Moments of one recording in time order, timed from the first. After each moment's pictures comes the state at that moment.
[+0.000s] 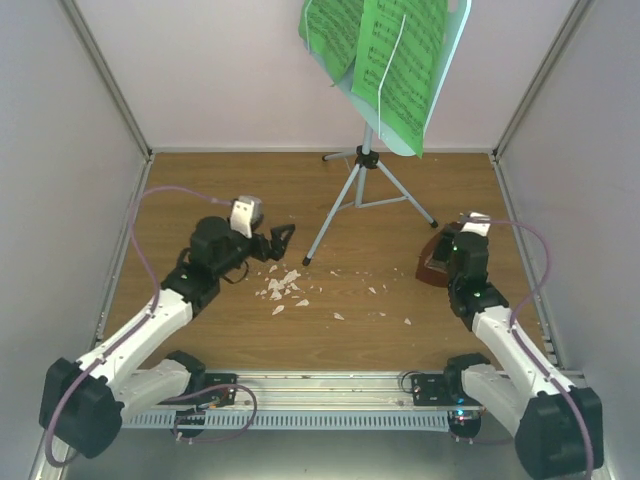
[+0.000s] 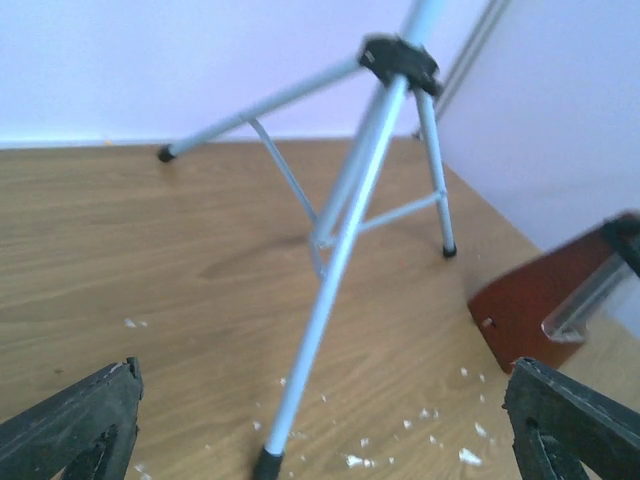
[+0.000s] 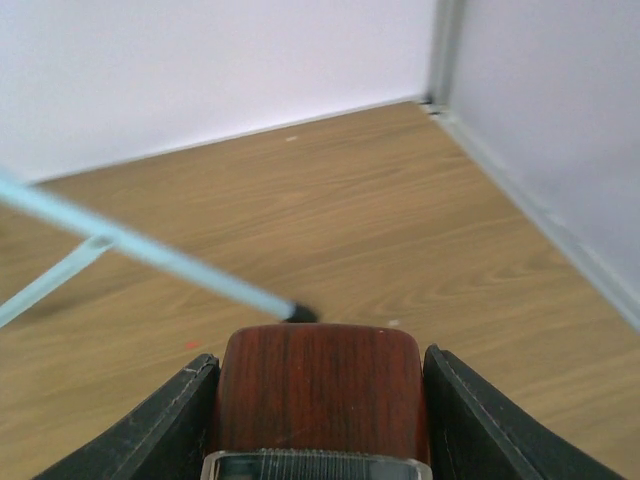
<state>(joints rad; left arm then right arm) -0.49 1.01 0.62 0.12 0.16 -0.28 0.23 0.90 0.46 0.05 0.39 0.22</state>
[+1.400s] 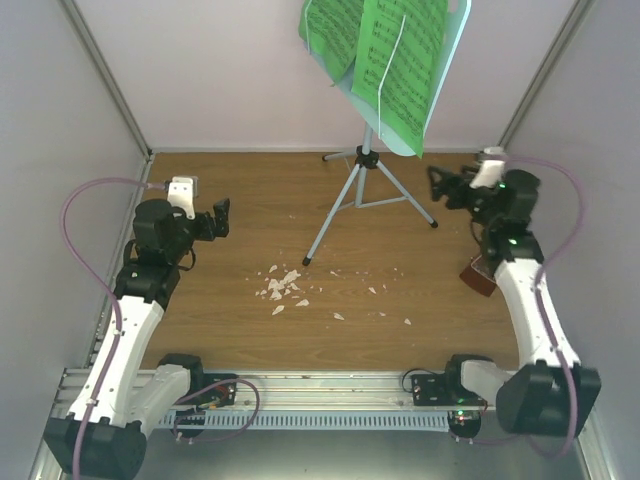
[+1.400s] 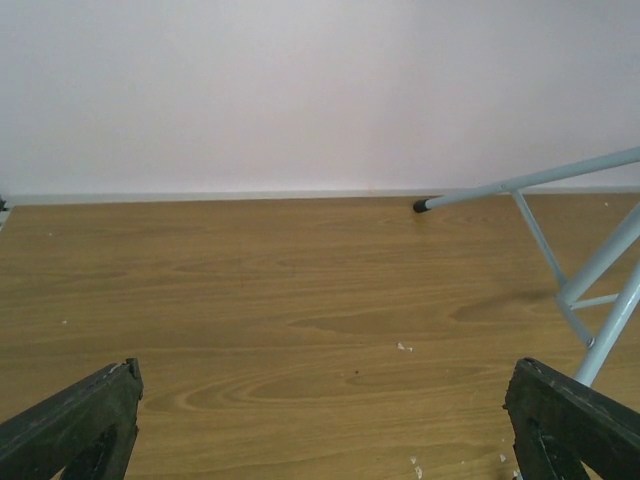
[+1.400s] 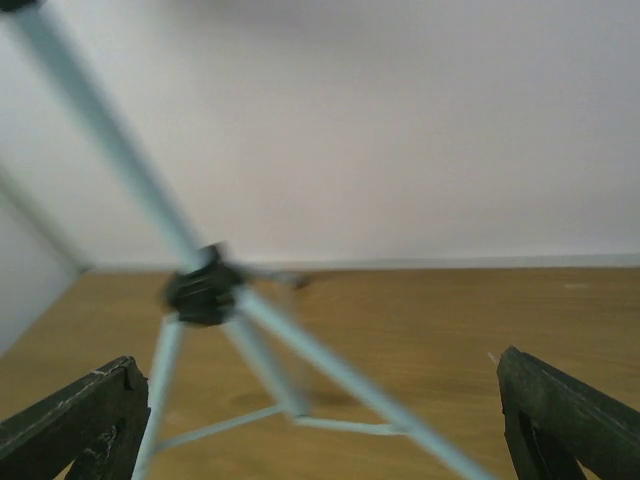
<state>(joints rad) -0.08 0.88 0.89 -0.32 0.09 -0.09 -0.12 1.08 0.98 -0.09 -0.41 0.21</state>
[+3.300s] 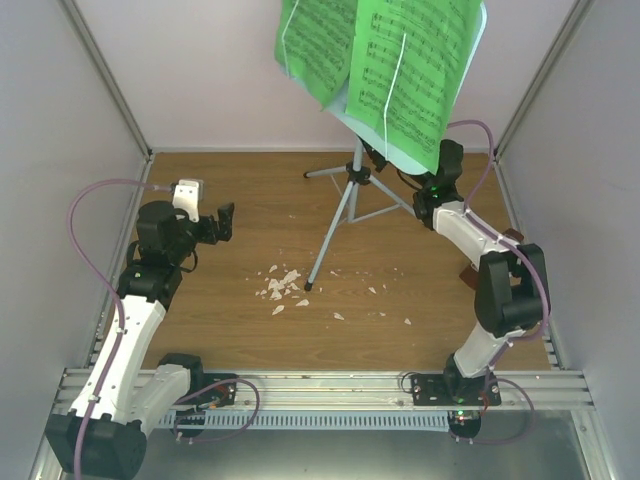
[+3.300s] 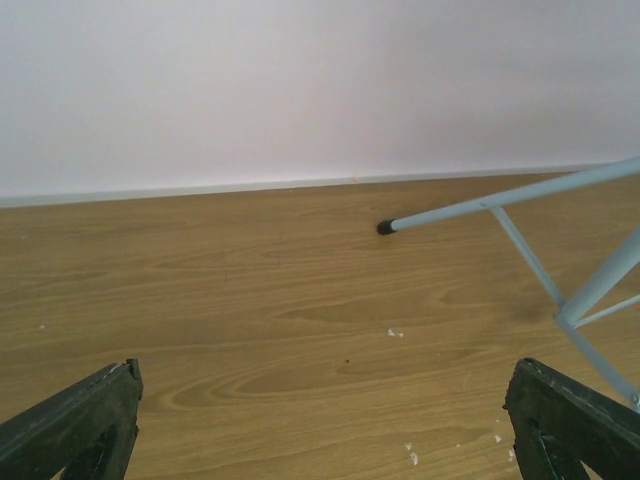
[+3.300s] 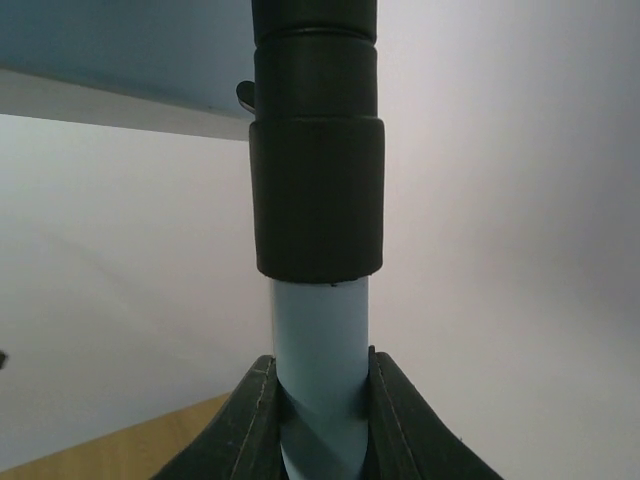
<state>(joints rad) -0.08 0.88 0.85 -0.30 0.13 -0.06 0.25 1.72 1.26 0.84 -0.68 0.25</state>
